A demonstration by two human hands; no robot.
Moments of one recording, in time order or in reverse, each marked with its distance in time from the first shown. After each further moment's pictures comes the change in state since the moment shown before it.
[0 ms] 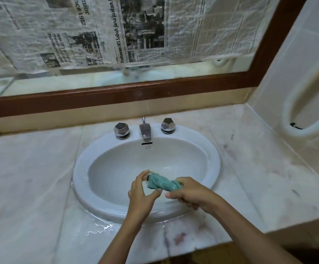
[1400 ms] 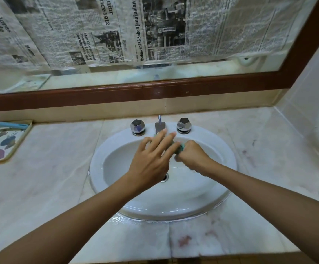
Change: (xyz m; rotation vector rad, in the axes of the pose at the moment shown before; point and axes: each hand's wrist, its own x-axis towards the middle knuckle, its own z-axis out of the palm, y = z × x) left_hand 0.053 0.070 -0.027 1.231 0.319 1.138; right_hand 0.051 -0.069 -0.031 -0.237 0.268 -0.250
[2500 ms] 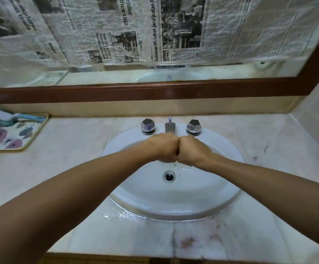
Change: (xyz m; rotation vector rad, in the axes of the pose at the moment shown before) left_hand 0.073 -0.017 -0.025 -0.264 -0.917 -0.206; right_hand 0.002 -0.038 0.002 -0.571 -0.054 -0.207
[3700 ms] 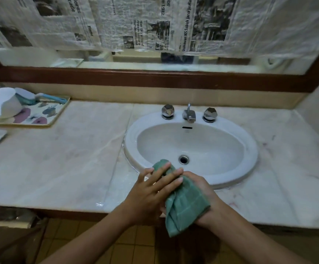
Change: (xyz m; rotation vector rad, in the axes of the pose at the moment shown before) left_hand -0.205 -0.037 0.187 -0.041 0.883 0.387; right_hand -0.169 -0.092 0.112 2.000 -0.653 0.441
